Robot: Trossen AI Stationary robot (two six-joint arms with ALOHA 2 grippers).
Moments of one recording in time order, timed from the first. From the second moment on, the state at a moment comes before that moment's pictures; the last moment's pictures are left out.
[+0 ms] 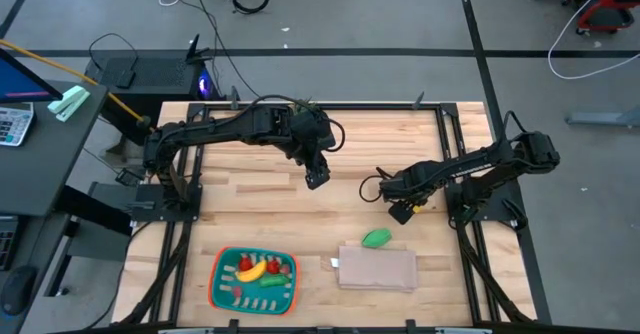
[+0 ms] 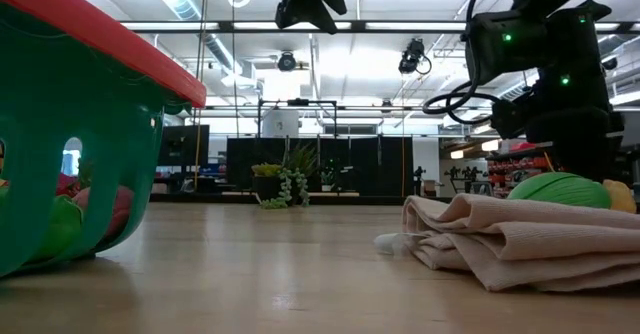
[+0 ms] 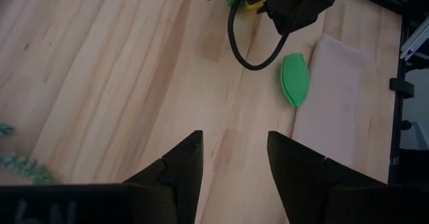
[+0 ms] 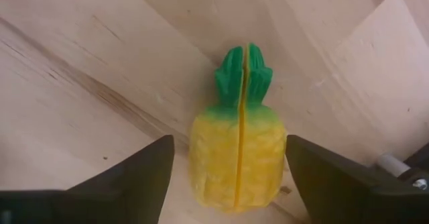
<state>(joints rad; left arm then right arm) 0.11 1.80 1.87 -1.00 0.09 -0.27 0.05 1.44 0.72 -0.99 0.04 0.90</state>
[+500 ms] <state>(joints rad) 0.11 1.80 1.87 -1.00 0.09 -0.28 0.05 1.44 0.72 -0.99 0.02 0.90</state>
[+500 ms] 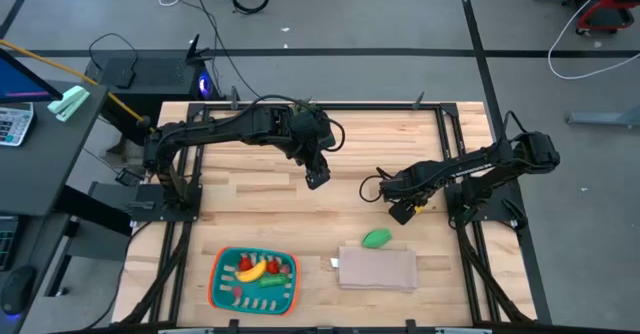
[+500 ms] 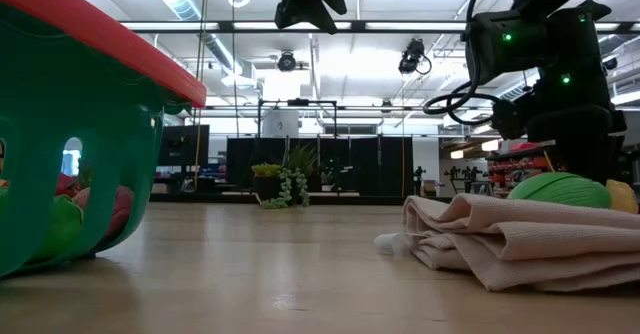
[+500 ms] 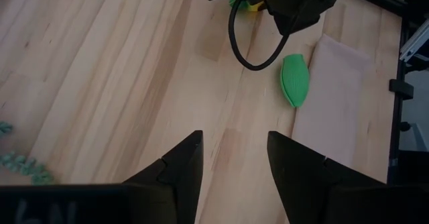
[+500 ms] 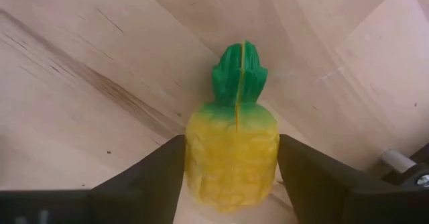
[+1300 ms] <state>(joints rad) 0.12 1.80 1.87 -1.10 0.13 -0.28 0.05 1.44 0.86 -0.99 0.07 0.91</state>
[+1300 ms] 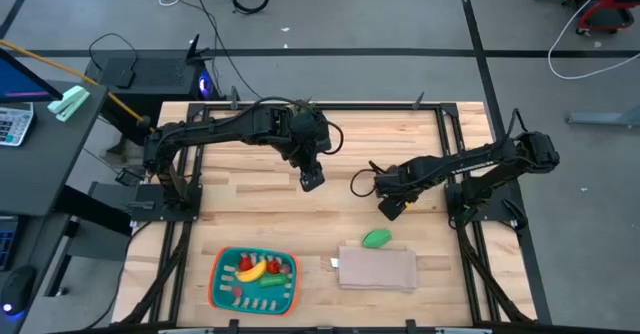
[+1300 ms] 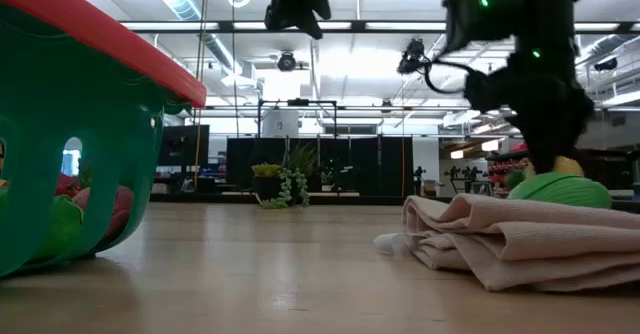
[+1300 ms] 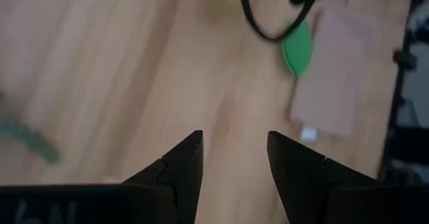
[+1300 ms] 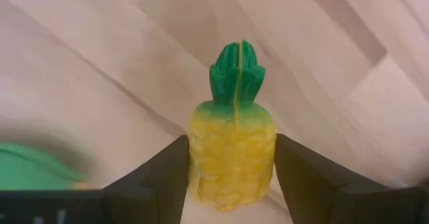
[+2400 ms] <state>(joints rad) -0.31 1.80 1.87 -1.57 -0.01 -0.46 0.05 1.44 1.36 -0.94 0.18 0.78</state>
